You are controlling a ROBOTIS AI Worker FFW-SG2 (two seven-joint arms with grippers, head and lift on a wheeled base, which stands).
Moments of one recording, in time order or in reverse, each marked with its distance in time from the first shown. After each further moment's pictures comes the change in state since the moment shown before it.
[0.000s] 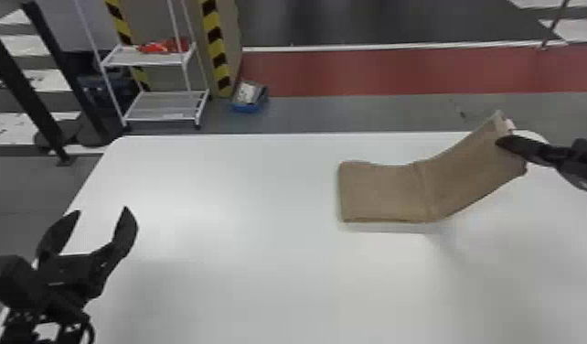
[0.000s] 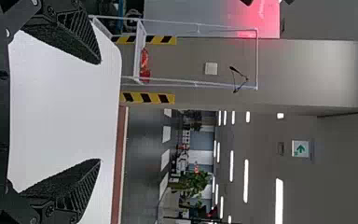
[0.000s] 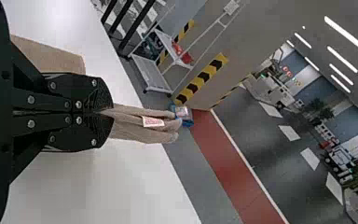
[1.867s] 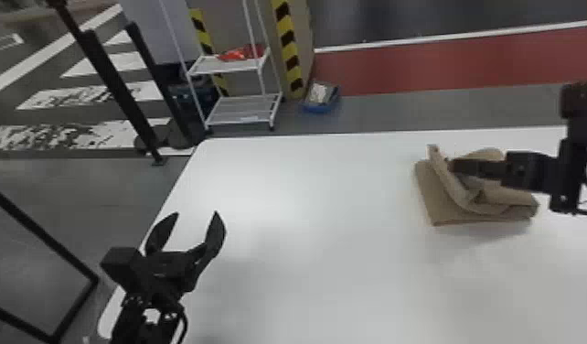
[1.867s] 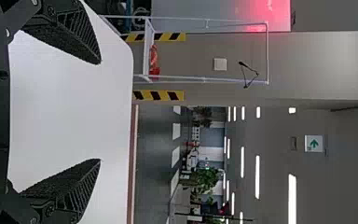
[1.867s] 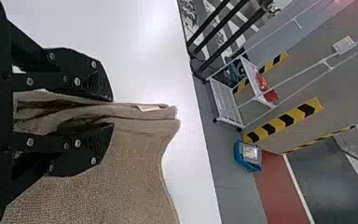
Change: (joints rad) left arm 0.018 0.018 -0.009 0.005 -0.008 0.017 0.000; right arm -0.099 0.156 0.443 0.097 0.175 -0.027 -0.045
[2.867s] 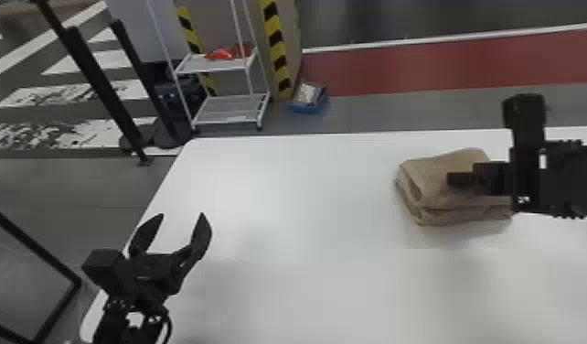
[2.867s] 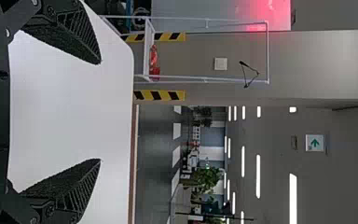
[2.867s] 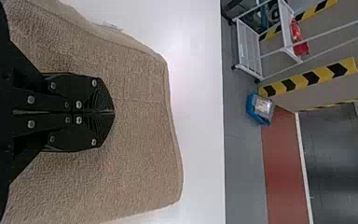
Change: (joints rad) left arm 0.003 0.006 -0.002 0.002 0.001 -0.003 -0.001; right arm -0.073 0.024 0.139 0.149 0.242 -0.087 -0.100
